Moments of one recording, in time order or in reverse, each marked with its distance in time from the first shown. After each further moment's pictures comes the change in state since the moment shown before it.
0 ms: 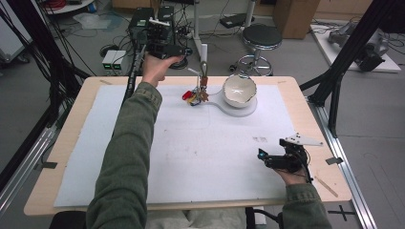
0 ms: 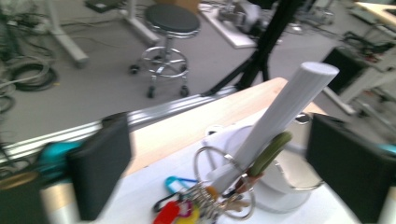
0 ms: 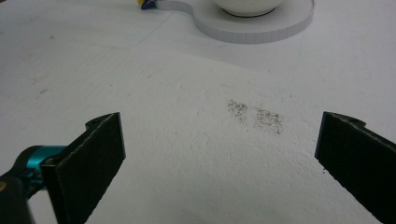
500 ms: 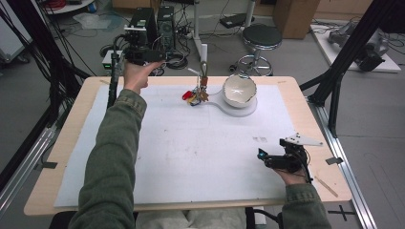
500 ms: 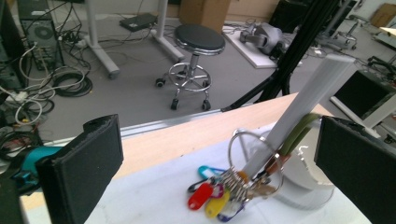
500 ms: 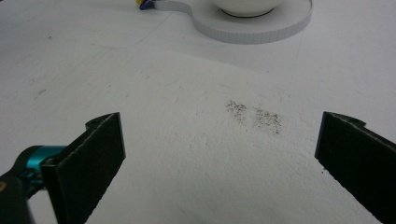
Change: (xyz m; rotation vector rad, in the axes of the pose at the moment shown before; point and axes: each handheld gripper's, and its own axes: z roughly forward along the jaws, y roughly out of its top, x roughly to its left) left arm 0.025 -0.026 -0.050 -0.072 0.076 -0.020; right arm 0.001 0.000 0.000 -0.002 -0.009 0.002
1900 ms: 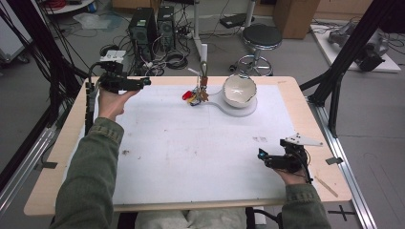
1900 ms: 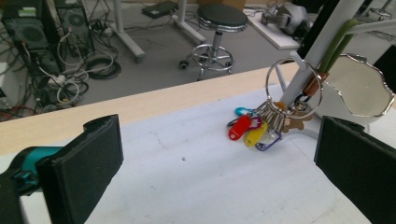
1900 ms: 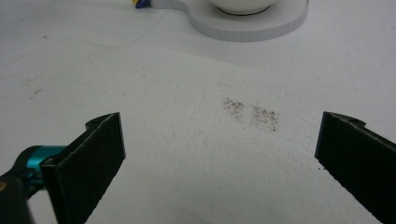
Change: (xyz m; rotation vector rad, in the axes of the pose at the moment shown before) left arm 0.028 -0.070 -0.062 0.005 0.086 0.061; right arm 0.000 -0.001 0.000 0.005 -0.014 0.002
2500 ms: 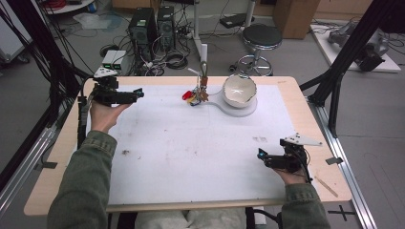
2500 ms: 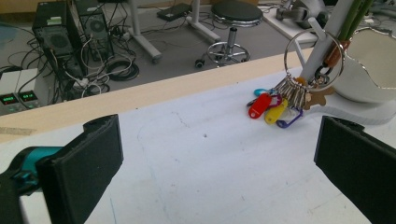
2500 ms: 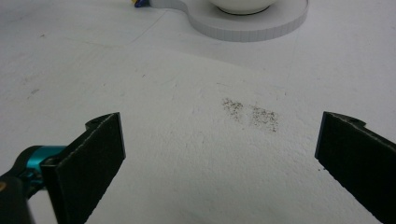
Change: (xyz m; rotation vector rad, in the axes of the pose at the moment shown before) left arm 0.005 -0.031 -0.020 0.006 0.039 0.049; right arm 0.000 0.000 0.001 0.003 -0.003 -0.003
